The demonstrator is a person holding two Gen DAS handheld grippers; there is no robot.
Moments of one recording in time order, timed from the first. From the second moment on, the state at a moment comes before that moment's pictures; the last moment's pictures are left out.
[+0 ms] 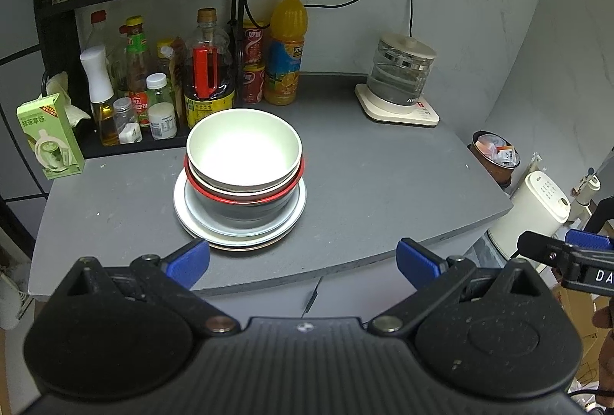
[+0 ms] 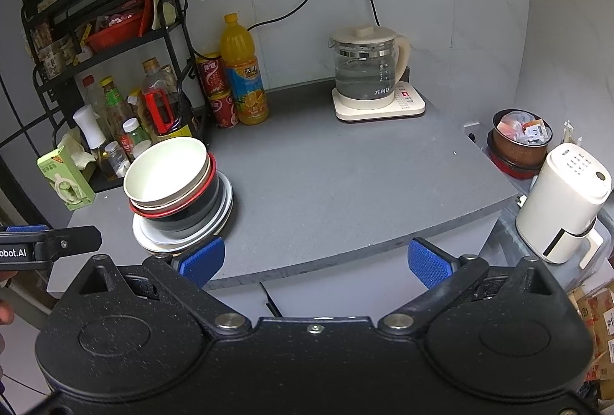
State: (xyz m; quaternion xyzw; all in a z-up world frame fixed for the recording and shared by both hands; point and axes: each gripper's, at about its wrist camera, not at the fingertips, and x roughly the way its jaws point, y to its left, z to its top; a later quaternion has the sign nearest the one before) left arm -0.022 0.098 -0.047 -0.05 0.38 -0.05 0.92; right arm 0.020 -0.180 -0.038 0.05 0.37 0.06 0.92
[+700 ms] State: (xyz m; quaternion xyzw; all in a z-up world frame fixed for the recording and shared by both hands) left arm -0.021 0.097 -0.047 -0.05 0.38 -0.05 0.92; right arm 0.020 -0.181 -0.040 0.06 0.37 0.06 0.92
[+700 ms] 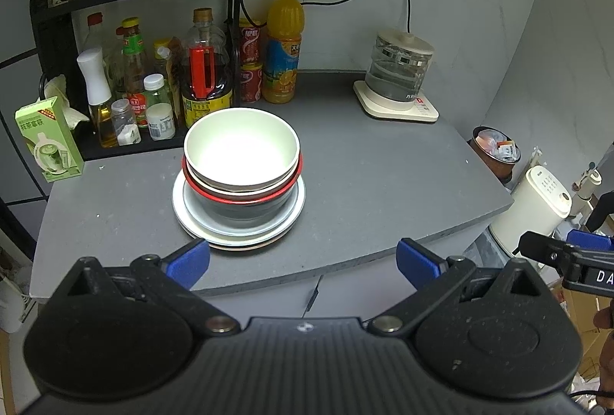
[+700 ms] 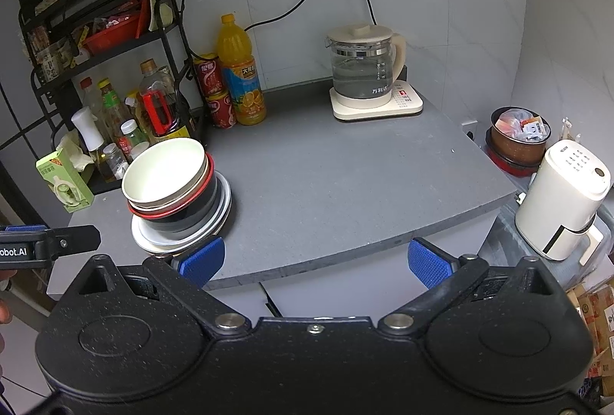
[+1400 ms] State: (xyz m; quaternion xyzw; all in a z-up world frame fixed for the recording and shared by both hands) left arm -0.017 0.104 -0.049 -0.05 0.39 -0.04 0.92; right arm 0.024 -0.175 -0.042 0.06 0.39 0.06 0.92
